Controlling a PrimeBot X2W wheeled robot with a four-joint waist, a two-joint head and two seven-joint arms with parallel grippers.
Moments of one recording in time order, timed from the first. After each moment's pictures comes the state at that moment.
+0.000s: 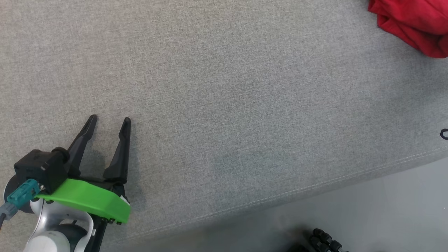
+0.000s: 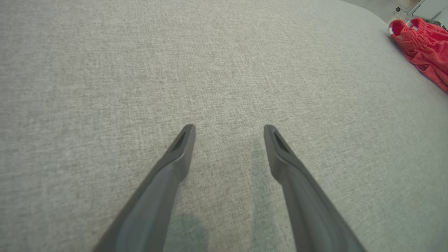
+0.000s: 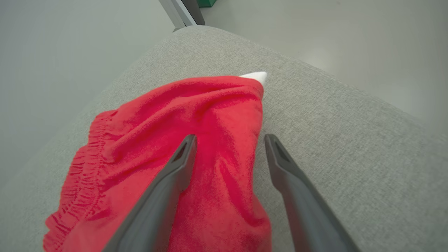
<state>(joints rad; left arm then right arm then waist) -0.04 0.30 -0.23 -0.43 -0.49 0.11 0.17 -0.91 -0.44 0.19 0.85 0.99 -0.11 0.02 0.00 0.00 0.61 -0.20</state>
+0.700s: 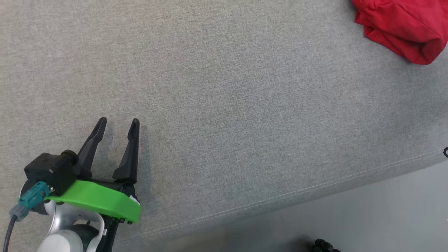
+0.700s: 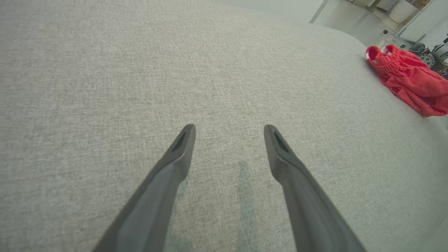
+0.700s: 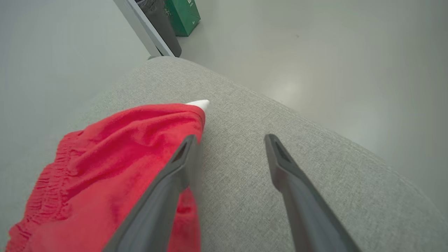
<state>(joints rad) -0.04 0.25 -0.25 -0.39 -0.50 0.11 0.14 -0.87 -0.45 0.18 0.95 0.93 -0.12 -0.11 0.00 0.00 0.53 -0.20</state>
